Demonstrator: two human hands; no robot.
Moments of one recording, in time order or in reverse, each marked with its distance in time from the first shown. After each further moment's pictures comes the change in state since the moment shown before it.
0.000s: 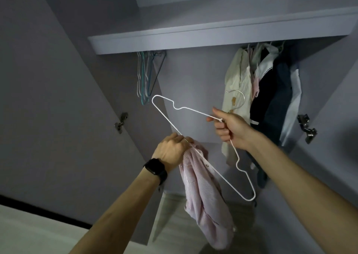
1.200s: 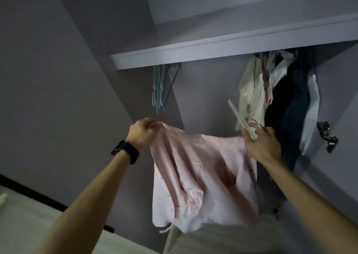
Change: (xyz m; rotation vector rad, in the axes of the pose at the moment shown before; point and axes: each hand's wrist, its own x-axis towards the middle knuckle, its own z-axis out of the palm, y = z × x) left_hand -0.004 -0.081 -0.093 -0.378 0.122 -0.638; right_hand 0.000 0.051 -0.052 -0.966 0.638 -0.256
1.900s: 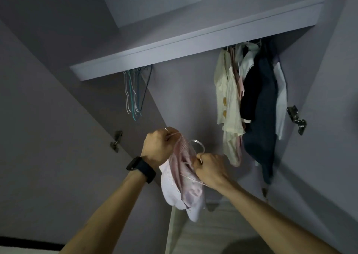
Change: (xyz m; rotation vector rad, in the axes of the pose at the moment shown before) left_hand -0.020 0.071 0.074 0.067 -0.067 0.374; right_hand -0.076 -0.040 0.050 0.045 -0.224 -0.170
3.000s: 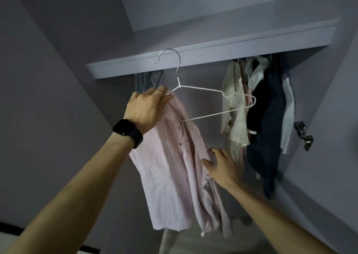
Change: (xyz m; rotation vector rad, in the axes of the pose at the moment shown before) left_hand 0.049 0.016 -0.089 0.356 0.315 0.324; right_hand 0.022 0.040 0.000 -0.096 0.134 -0.037
